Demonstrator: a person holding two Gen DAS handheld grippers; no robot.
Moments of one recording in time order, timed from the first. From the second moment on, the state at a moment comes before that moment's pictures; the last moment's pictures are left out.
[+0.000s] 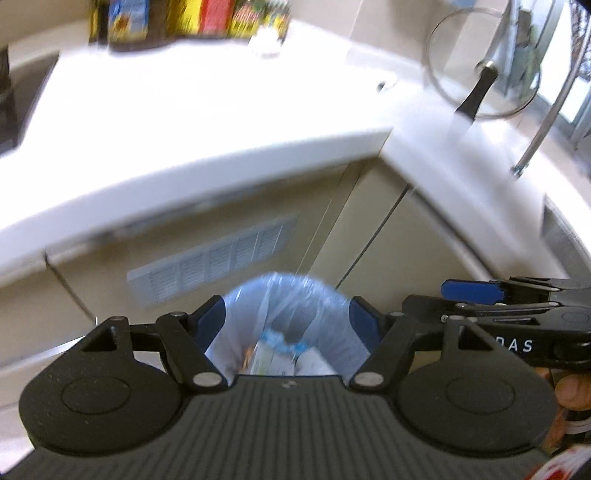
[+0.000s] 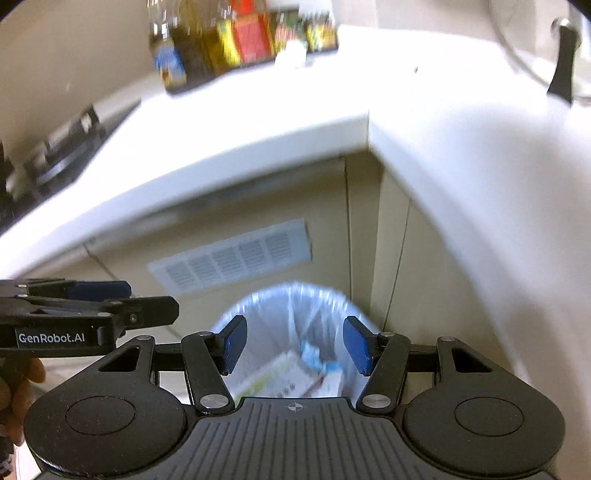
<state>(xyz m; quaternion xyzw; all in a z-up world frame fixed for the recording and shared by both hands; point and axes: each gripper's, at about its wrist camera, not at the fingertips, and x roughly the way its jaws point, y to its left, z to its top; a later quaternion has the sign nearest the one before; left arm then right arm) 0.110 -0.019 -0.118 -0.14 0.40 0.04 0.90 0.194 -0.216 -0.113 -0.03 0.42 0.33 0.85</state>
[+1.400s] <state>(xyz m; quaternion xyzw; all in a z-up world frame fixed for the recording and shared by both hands) 0.399 0.032 -0.026 -0.02 0.29 0.11 0.95 0.493 -0.248 -0.050 0.08 0.34 0.24 0.91</state>
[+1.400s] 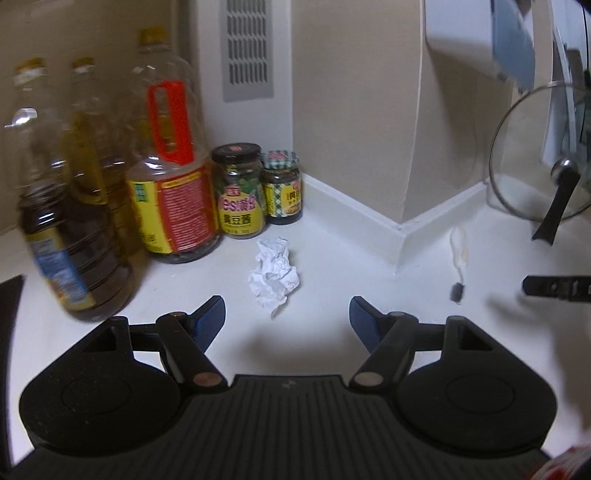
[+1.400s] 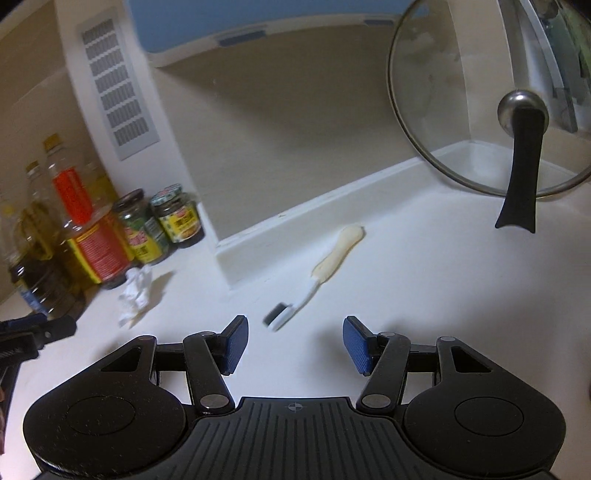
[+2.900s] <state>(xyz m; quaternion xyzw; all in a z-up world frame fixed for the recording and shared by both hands) 0.515 0.087 -0.072 -0.01 0.35 0.06 0.94 0.569 -0.223 -0.082 0.09 0.36 0.18 0.91</state>
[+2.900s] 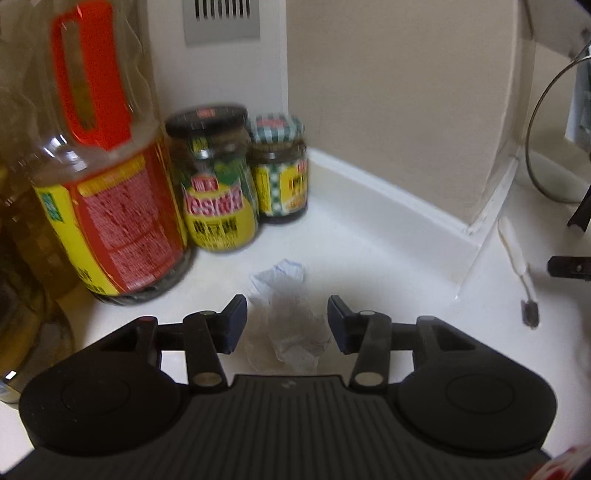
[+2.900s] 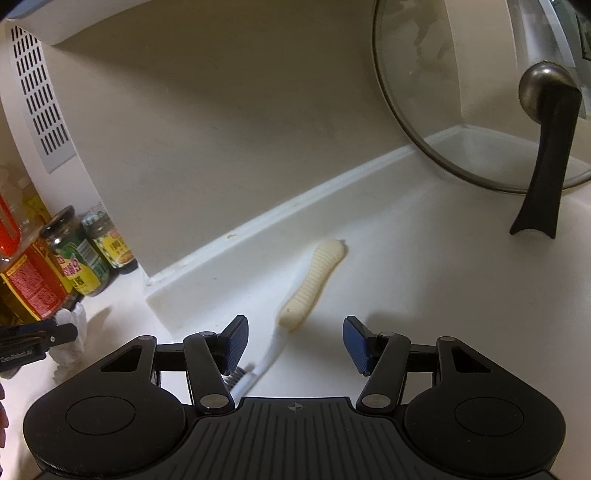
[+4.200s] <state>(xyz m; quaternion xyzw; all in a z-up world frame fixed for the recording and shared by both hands) 0.407 0.022 -0.045 -0.08 0.34 0.02 0.94 0.548 -0.224 -0.099 0.01 0.36 0.17 0.92</state>
